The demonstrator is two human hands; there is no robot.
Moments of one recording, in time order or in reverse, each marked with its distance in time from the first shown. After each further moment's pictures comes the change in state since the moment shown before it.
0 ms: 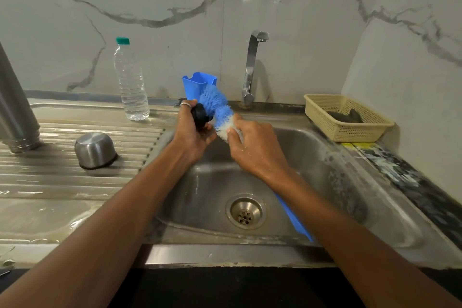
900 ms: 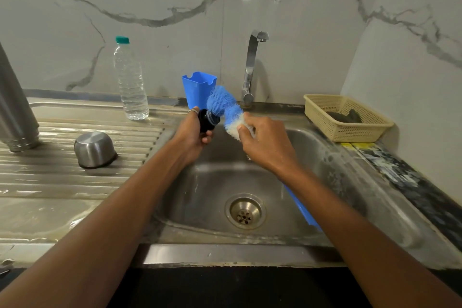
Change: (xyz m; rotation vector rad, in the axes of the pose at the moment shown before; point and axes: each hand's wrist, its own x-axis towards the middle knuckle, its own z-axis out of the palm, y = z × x) left_hand -0.003 0.002 0.000 0.296 0.063 -0.046; right_hand 0.005 0.021 -0.008 0.024 -0.014 0.105
